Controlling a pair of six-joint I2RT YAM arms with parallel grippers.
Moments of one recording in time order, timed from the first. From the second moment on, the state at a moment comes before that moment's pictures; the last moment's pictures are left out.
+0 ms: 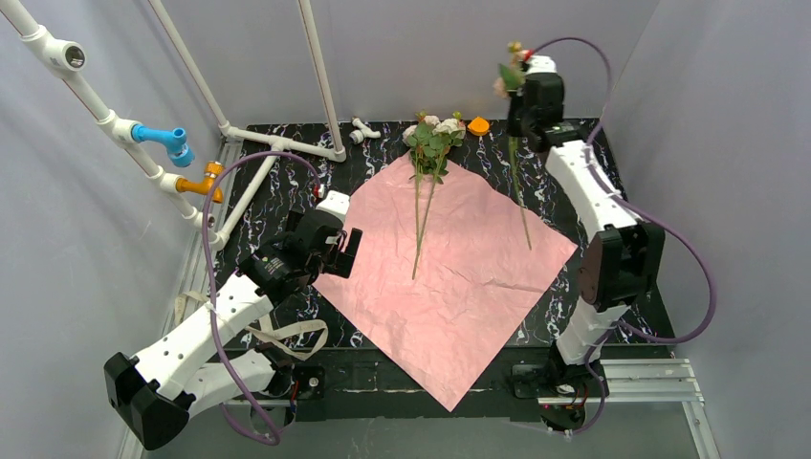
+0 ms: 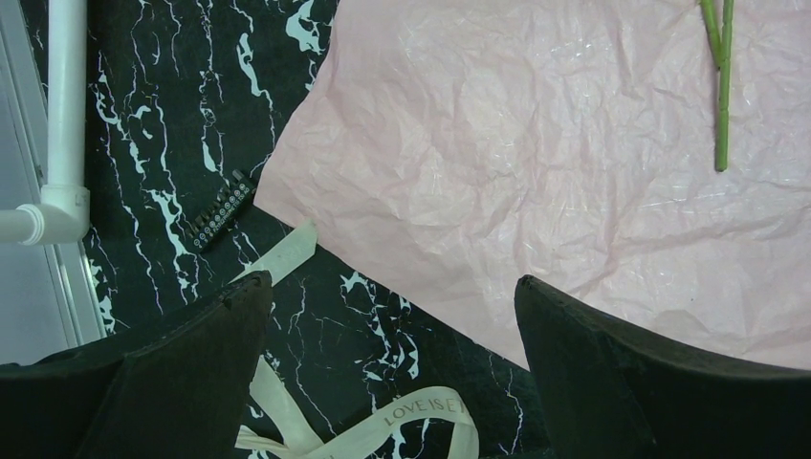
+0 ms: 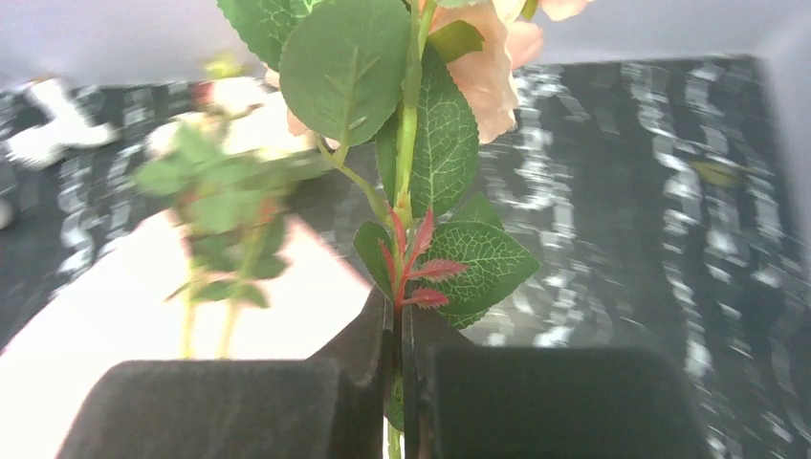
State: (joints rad) left arm -0.71 0.98 0.92 -0.77 -0.48 -0.16; right arm 0.19 1.76 1.68 -0.39 0.17 0.15
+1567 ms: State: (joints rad) left arm -0.71 0.95 0.91 -0.76 -0.51 -0.15; right arm 0.58 2.42 2.06 -0.36 0.06 0.49
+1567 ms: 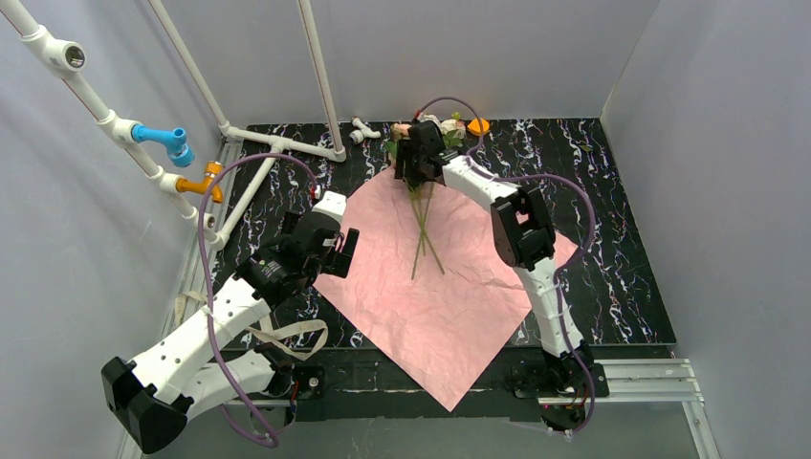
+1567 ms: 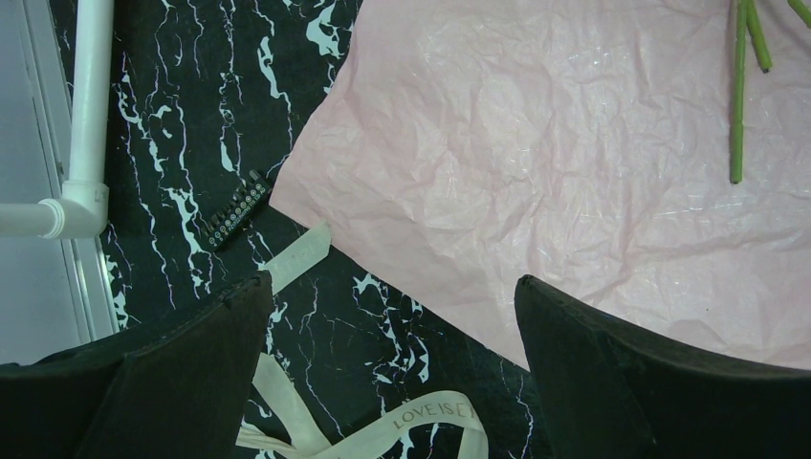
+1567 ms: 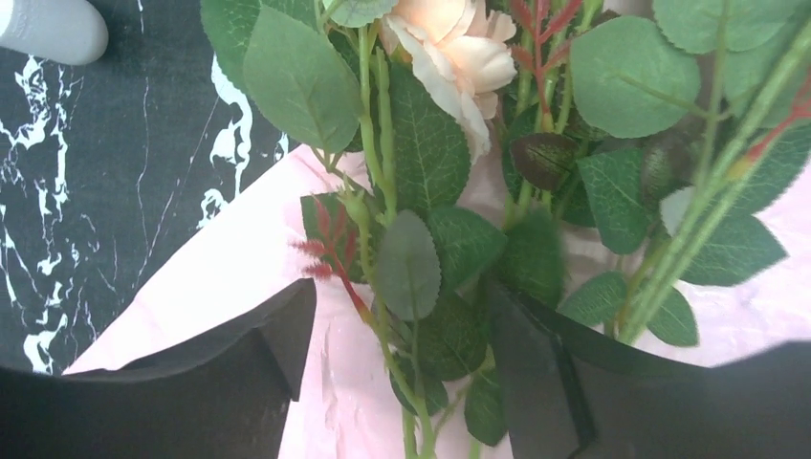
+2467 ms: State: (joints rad) left arm -0.71 1.09 0.91 -0.76 -0.29 -0.18; right arm 0.58 1.16 0.64 -0.64 0.03 0.86
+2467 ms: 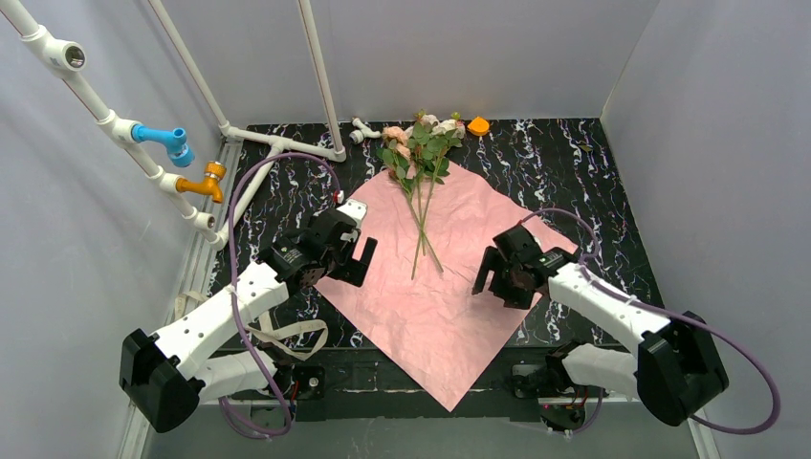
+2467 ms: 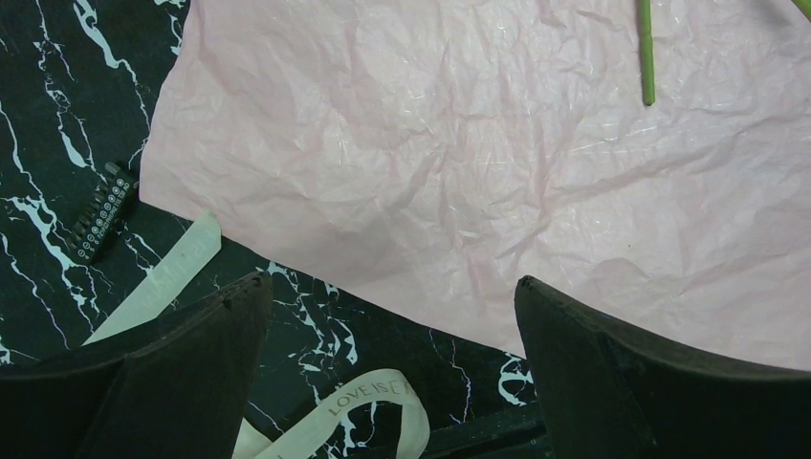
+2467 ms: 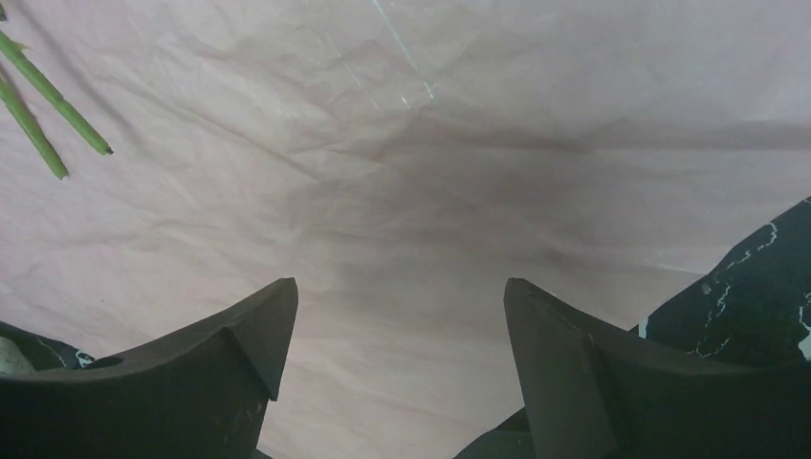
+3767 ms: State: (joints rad) left arm -0.71 1.03 0.92 -0.77 -0.33 -0.18; right arm 0.58 0.78 0.31 -0.77 -0.26 1.11
